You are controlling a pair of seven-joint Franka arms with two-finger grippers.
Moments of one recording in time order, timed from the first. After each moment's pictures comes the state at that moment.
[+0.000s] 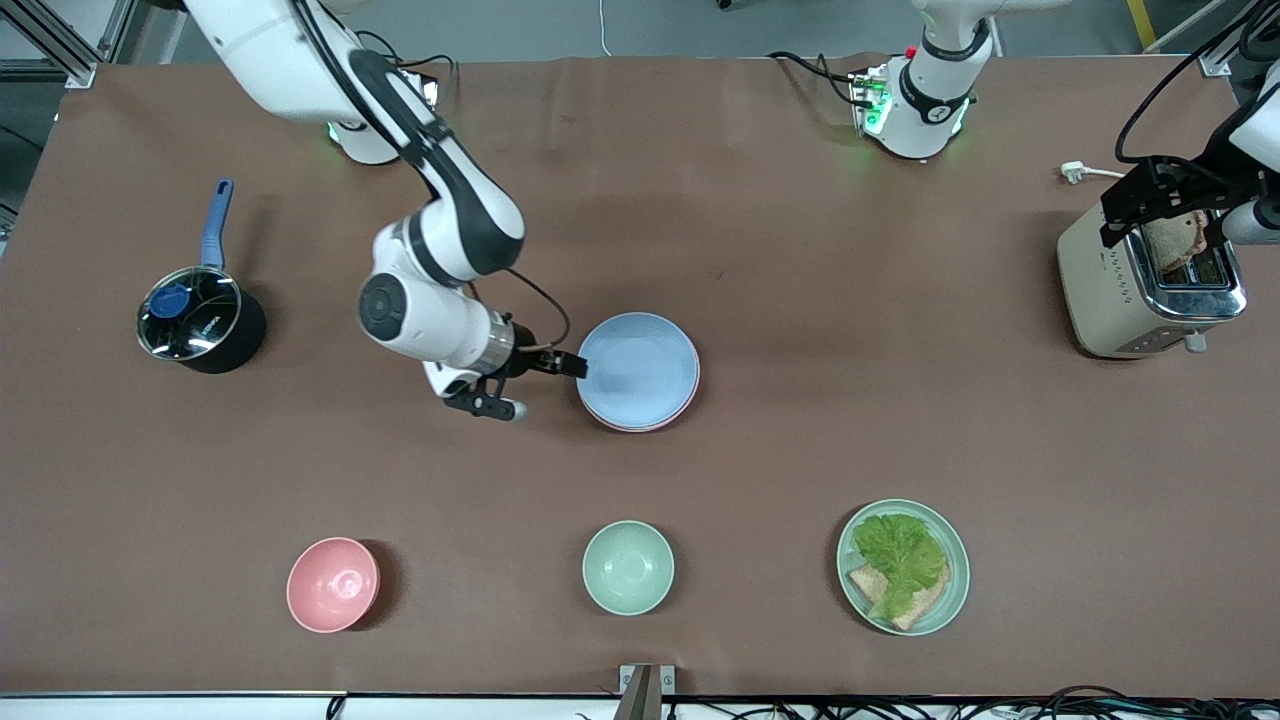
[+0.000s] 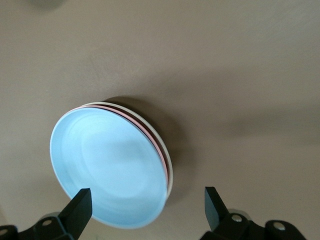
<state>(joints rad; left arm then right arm) 0.01 -0.01 -0.13 -1.46 0.05 1.48 -0.05 0.28 0.41 0.22 -1.84 0.37 2.26 0.46</state>
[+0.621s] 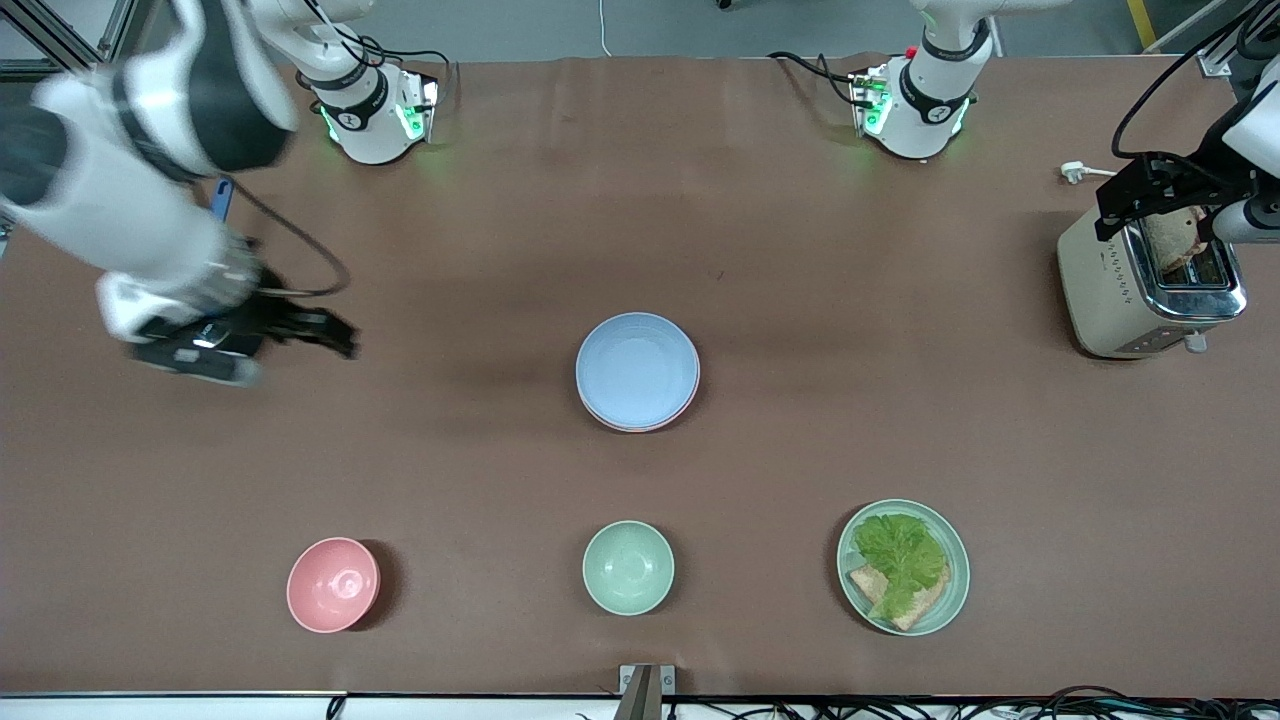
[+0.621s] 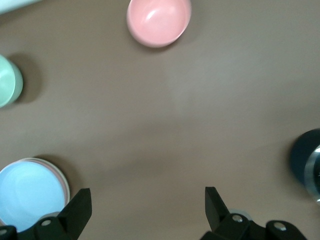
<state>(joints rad) 0.01 -0.01 -0.12 -1.46 0.04 1.46 -0.04 0.06 0.05 0.07 -1.74 0.06 1.87 0.37</state>
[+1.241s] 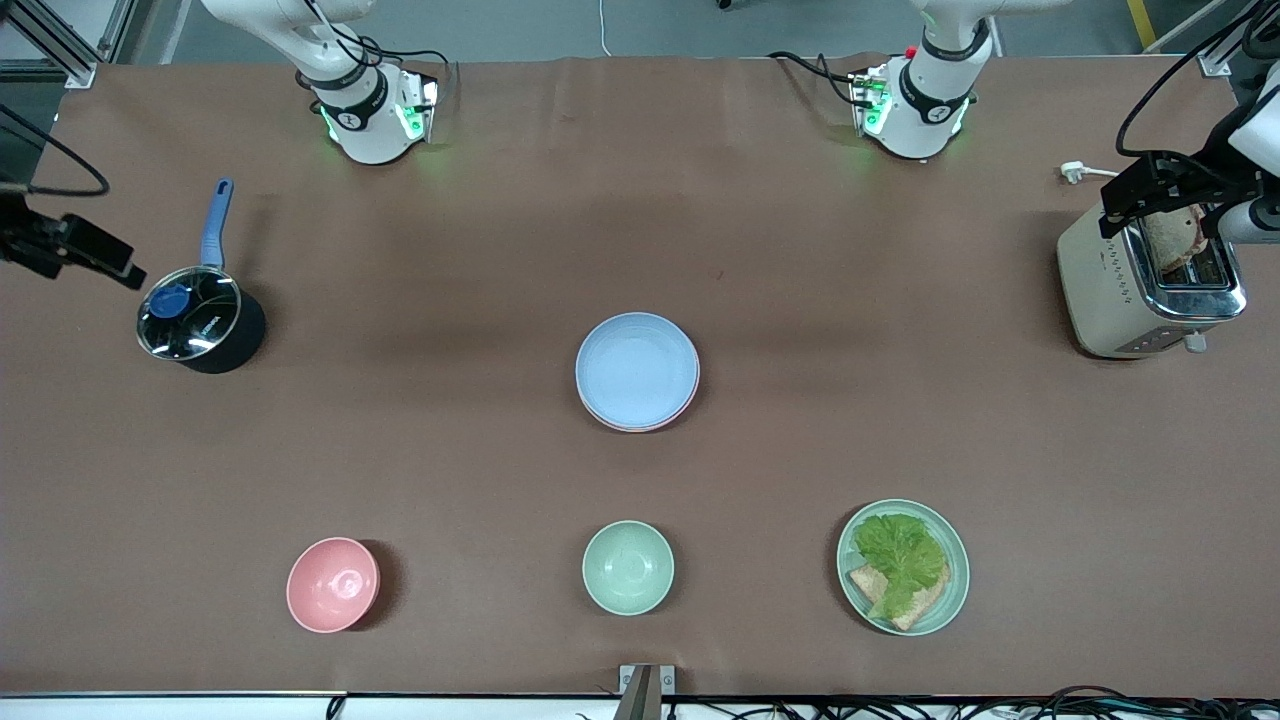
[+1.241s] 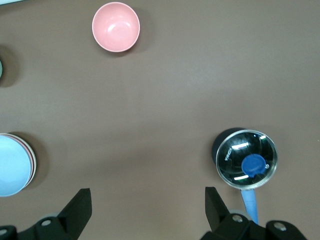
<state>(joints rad) 0.01 -0.01 -0.11 -1.47 0.04 1.44 -0.04 0.05 0.00 -0.10 -1.49 0.03 1.51 0.11</state>
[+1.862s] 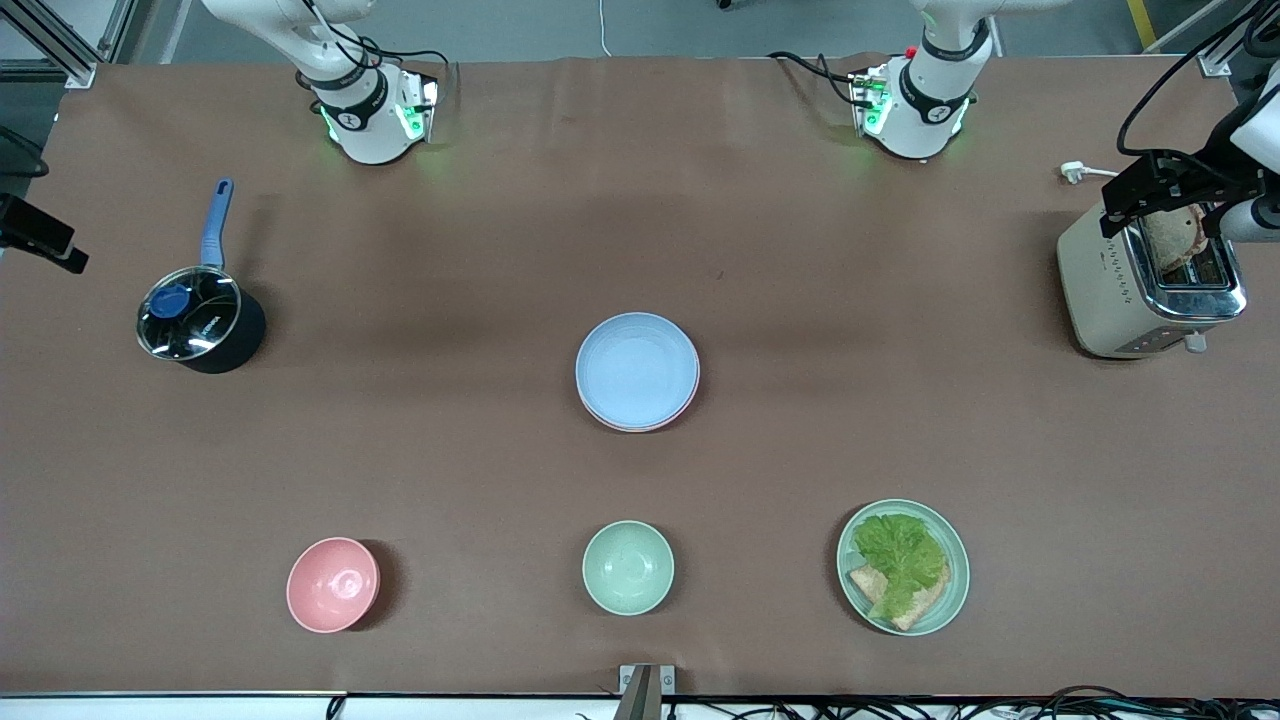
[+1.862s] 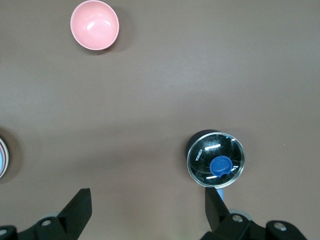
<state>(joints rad) 0.01 -0.01 -0.11 -1.45 0.04 1.44 -0.04 0.03 0.04 -0.15 -1.43 -0.02 1.47 -0.01</state>
